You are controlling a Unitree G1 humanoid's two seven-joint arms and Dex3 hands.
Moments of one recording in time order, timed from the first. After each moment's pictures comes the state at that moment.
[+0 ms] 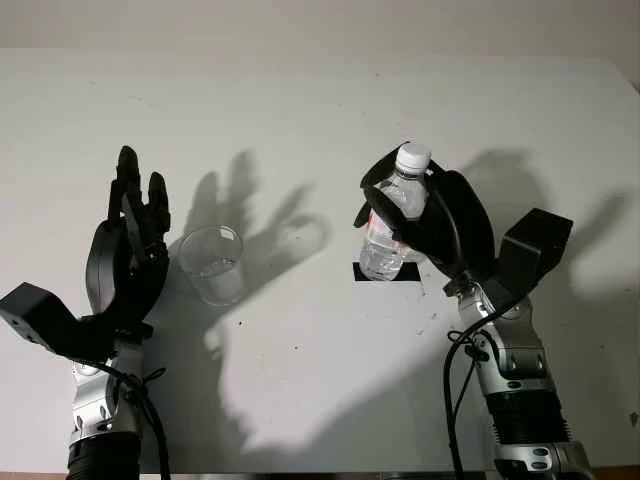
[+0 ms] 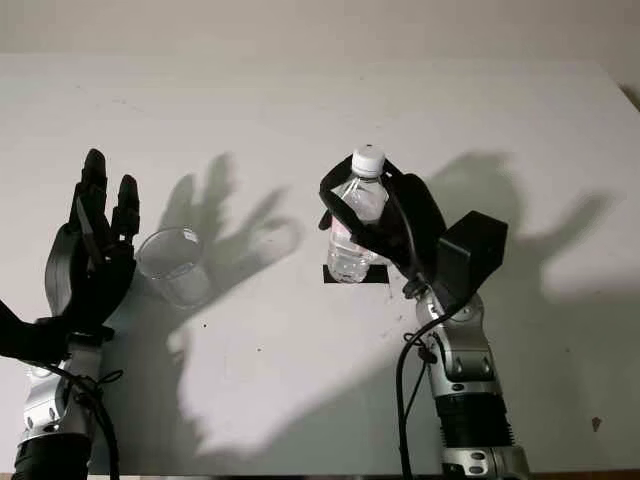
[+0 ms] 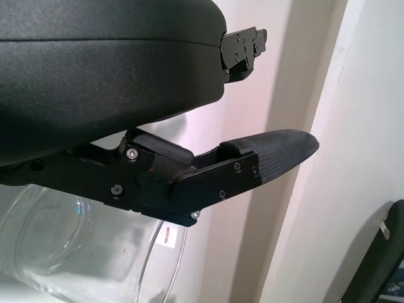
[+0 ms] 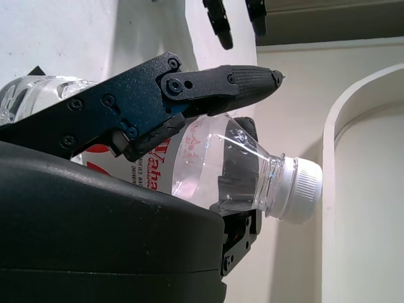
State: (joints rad) left arm -0.24 0.18 0.33 0.26 -0.43 -0.23 -0.39; right arm -0.38 -0.15 -0.04 0.19 0.17 -0.09 0.35
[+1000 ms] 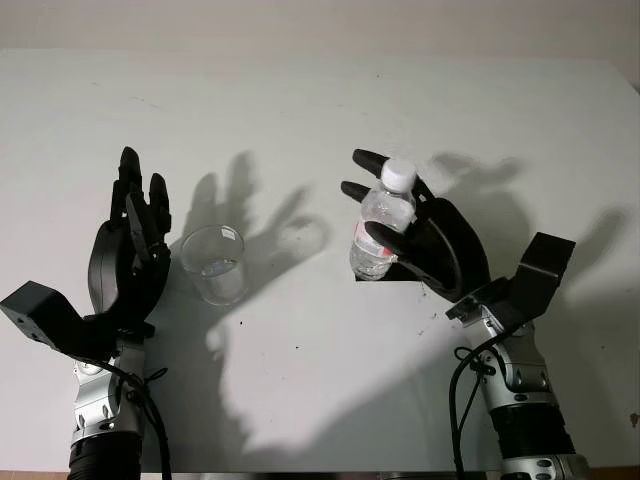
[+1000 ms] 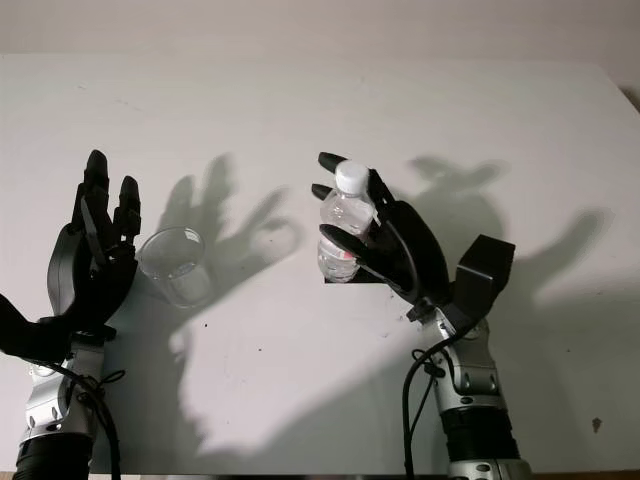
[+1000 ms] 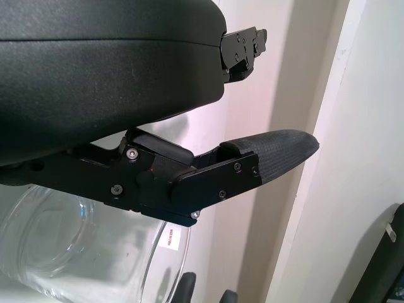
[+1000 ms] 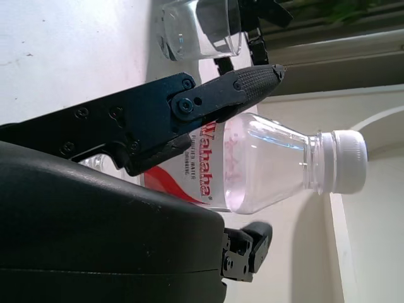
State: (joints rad) left arm -0.24 0.18 0.32 0.26 -0.41 -0.23 -0.37; right arm -0.33 -0.18 -0.05 0.25 0.27 -0.11 0.57
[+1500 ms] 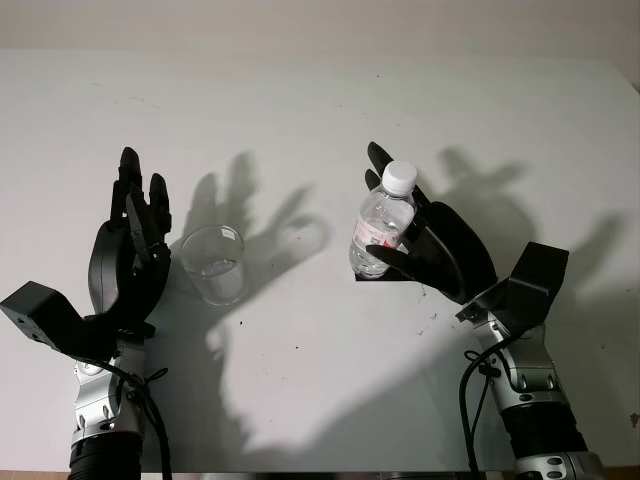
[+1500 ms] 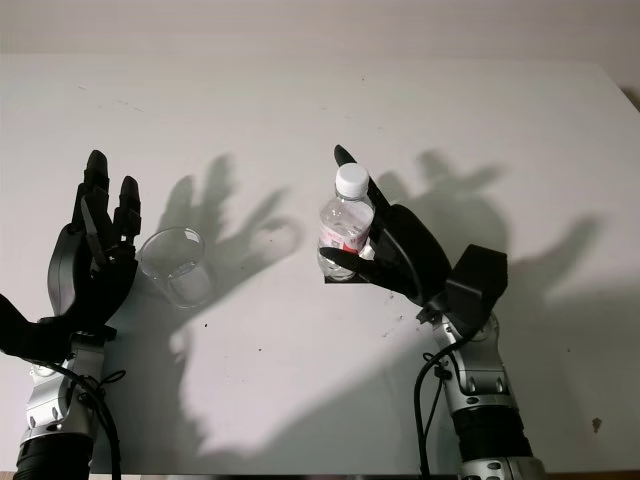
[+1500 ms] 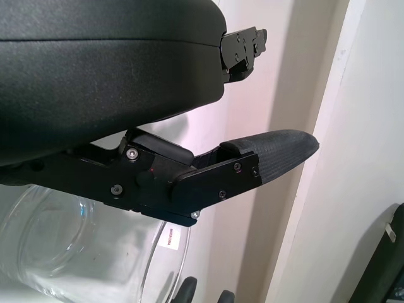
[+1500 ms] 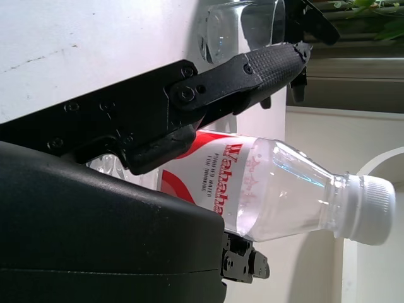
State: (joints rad) left arm -0.24 0.18 0.32 0.26 -0.41 -0.24 -0.38; right arm -0.33 -0.22 -0.03 0.32 0.17 -0.24 0.59
